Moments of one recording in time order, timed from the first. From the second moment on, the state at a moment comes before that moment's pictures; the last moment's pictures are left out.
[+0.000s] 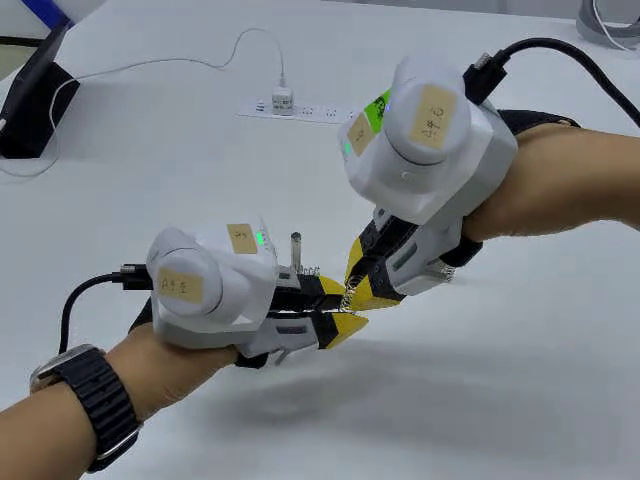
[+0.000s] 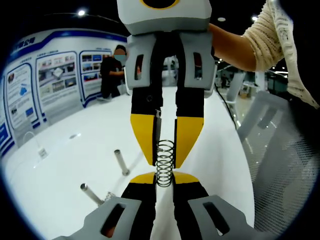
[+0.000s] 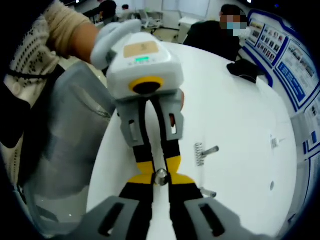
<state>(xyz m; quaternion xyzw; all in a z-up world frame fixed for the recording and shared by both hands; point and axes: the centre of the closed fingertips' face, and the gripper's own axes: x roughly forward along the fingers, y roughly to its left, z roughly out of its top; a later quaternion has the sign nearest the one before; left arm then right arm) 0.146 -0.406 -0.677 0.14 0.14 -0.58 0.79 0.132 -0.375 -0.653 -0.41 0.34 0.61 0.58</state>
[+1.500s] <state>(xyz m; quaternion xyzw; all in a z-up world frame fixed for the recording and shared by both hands) 0.156 -0.359 -0.685 0.08 0.17 -0.51 0.84 0.182 -0.414 -0.636 -0.41 0.35 0.56 0.63</state>
